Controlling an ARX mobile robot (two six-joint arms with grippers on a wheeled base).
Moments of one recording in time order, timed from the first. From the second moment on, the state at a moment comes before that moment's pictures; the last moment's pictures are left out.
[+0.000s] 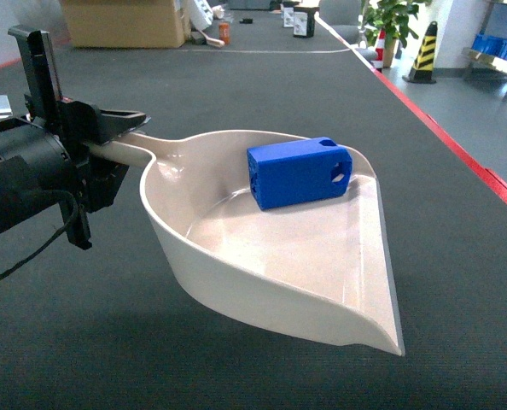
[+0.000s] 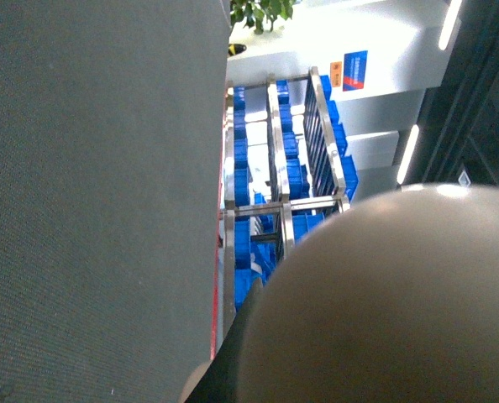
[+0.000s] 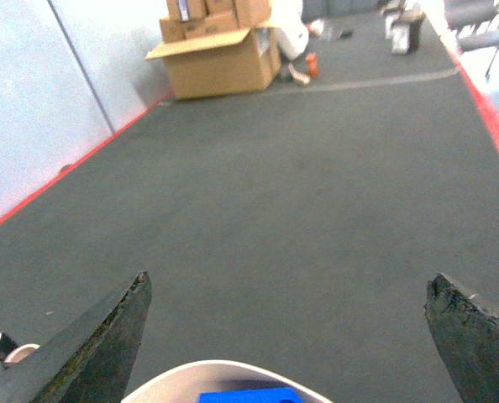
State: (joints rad) left arm -0.17 1.92 0.66 1.28 0.25 -1.43; right arm 0.37 1.33 0.96 0.31 0.02 0.22
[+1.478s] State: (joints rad) left arm -0.17 1.92 0.66 1.28 0.25 -1.43; right arm 0.00 0.45 0.04 0.41 0.00 0.00
